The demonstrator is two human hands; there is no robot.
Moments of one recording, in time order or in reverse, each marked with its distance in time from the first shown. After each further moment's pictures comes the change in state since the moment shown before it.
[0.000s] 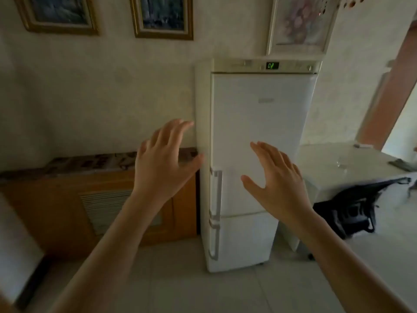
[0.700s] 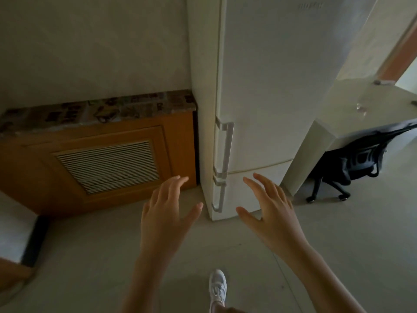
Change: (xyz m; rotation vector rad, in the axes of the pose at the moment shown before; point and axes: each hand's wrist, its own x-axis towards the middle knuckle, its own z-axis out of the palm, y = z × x) left_hand -0.100 -0.112 0.170 -0.148 -0.426 -0.295; right_hand -0.026 0.017 0.188 0.092 -0.401 0.230
